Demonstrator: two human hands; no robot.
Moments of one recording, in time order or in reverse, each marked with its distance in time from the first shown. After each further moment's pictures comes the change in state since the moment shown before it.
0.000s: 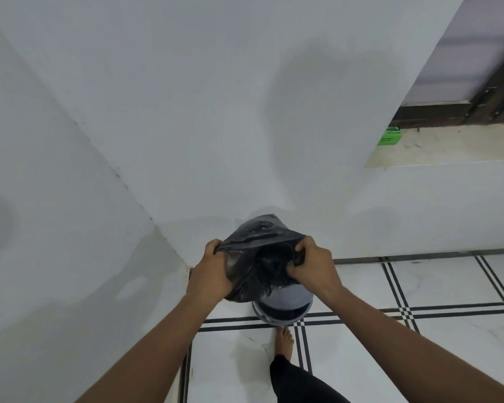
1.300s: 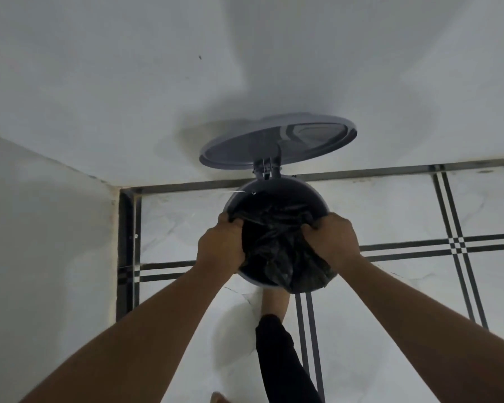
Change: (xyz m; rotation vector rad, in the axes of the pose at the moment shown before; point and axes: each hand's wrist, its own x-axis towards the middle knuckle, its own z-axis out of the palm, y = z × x) left_hand 0.238 -0.098 0.408 0.350 -0.346 0.001; right_hand 0.210 0.353 0.290 -0.322 -0.149 0.350
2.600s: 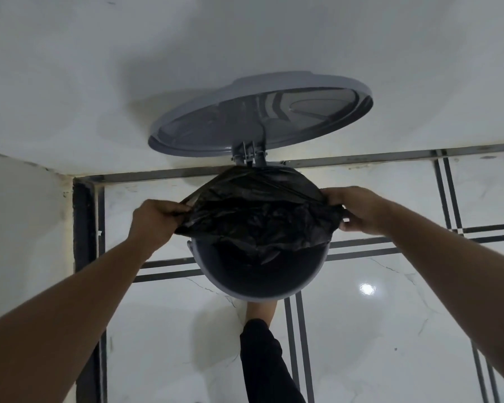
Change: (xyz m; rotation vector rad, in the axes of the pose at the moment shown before) left_hand 0.090 -0.085 0.036 -0.886 0.141 -0.305; right_hand 0.118 0.070 -0.019 0.709 -0.552 0.312
